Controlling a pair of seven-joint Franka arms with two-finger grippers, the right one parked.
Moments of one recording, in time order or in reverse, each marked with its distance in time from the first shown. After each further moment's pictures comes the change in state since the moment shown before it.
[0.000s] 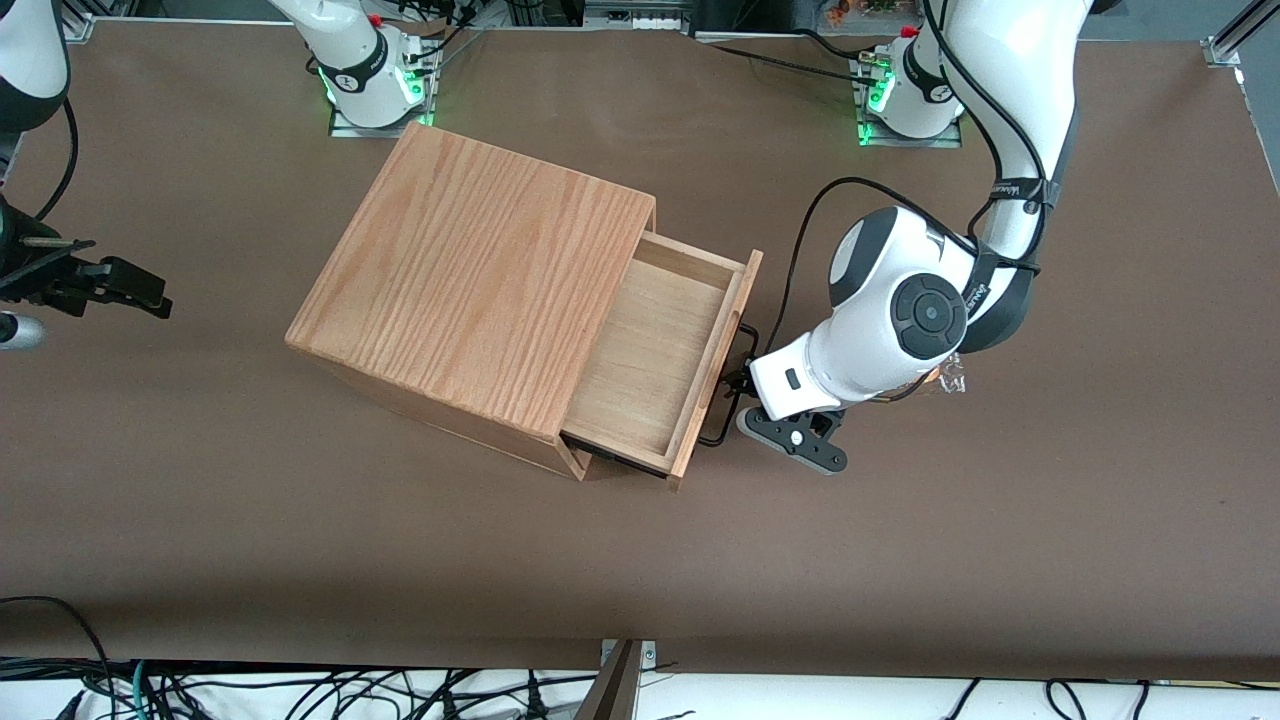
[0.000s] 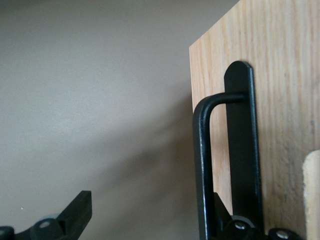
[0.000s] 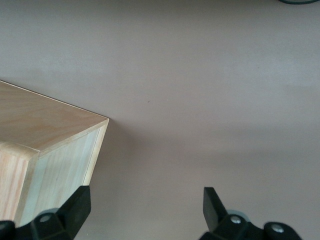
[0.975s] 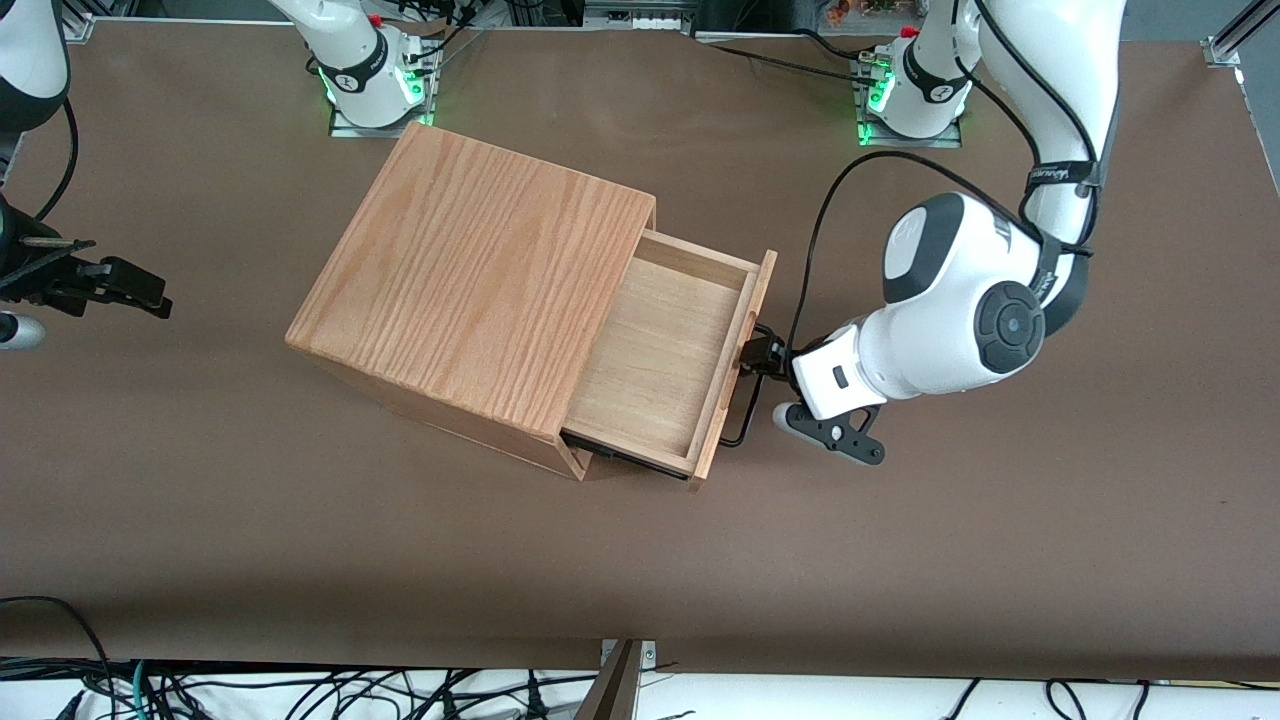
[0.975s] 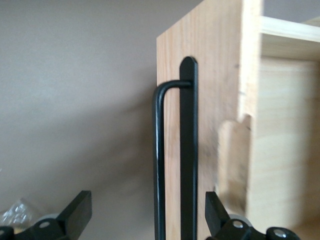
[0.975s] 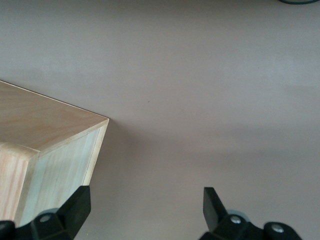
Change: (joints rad) arm 0.047 -0.054 0.031 0.065 -0.164 -0.236 0.004
